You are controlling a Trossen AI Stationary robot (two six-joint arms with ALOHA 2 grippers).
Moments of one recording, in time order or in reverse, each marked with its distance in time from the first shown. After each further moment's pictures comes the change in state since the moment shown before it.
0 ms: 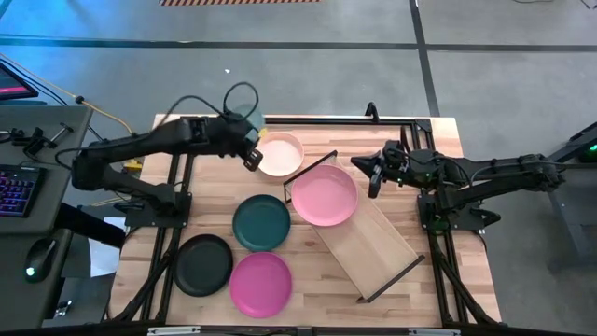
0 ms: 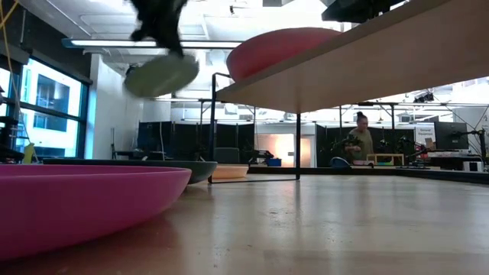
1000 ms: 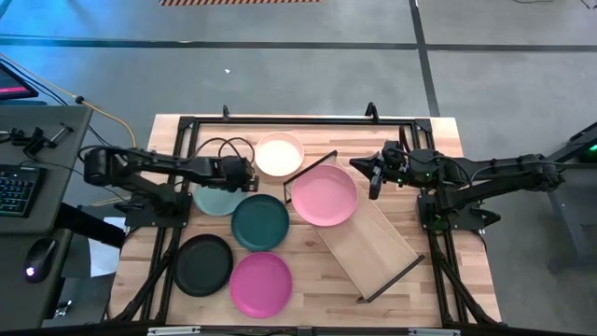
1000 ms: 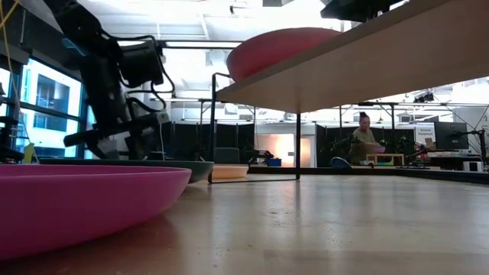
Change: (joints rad) left arm 0.016 0.137 -0.738 0.492 0.101 -0.748; right arm 0.000 0.003 0.000 0.006 -0.043 0.000
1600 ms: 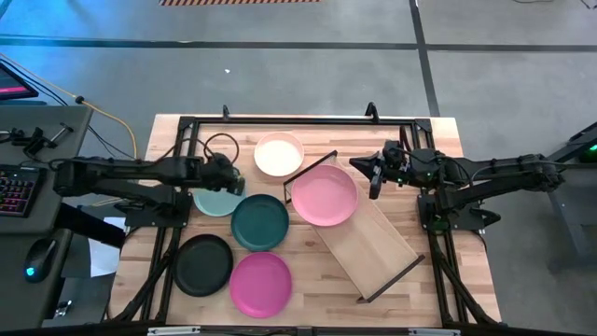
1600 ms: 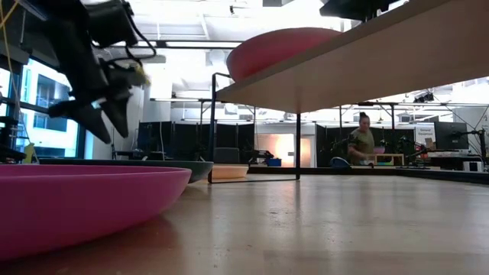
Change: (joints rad) left arm -0.068 -0.367 -0.003 -0.266 -0.071 0.113; right arm 0.000 0.000 0.000 0.019 -0.004 0.000
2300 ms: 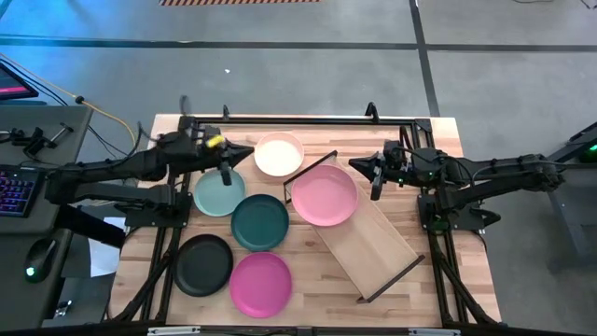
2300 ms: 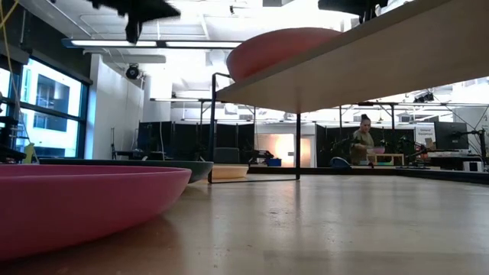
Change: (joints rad) left arm -0.005 -0.235 0.158 0.558 0.125 0.655; right arm 0.000 -0.003 0.000 0.040 -0.041 -0.024
